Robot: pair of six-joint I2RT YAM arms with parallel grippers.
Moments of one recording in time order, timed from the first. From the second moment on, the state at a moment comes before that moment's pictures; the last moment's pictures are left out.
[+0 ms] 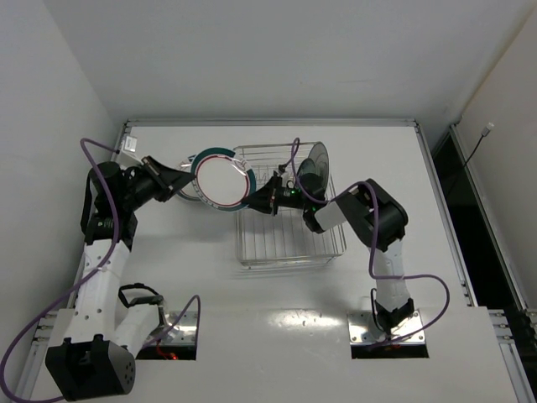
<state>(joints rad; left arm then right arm) 0.13 0.90 0.84 -0.18 0.70 -0.88 0.54 2.15 0.91 1.25 -0.79 1.69</state>
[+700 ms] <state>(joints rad) 0.13 0.89 0.86 -0.41 0.26 -0.53 0.54 1.46 1.47 -0.55 0.15 0.64</state>
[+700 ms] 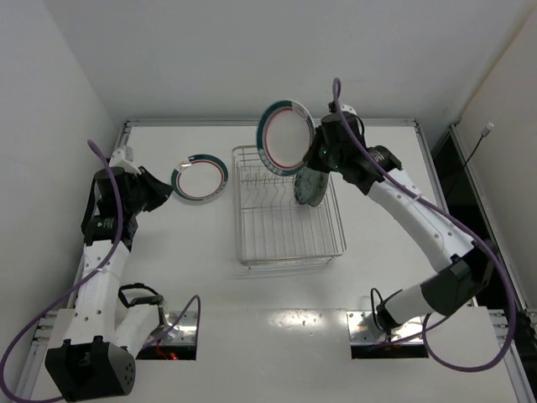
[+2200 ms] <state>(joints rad) 0.12 0.90 0.76 -0.43 0.19 -0.43 0.58 1.83 1.58 -0.83 0.47 0.64</state>
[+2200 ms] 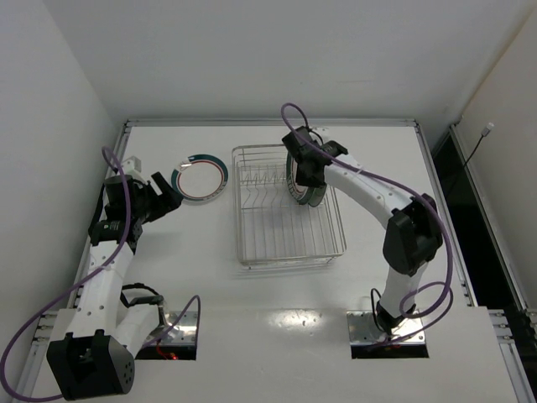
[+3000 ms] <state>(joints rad) 0.12 0.98 0.76 -0.43 0.16 -0.44 0.56 1.68 1.32 -0.68 0.14 0.67</state>
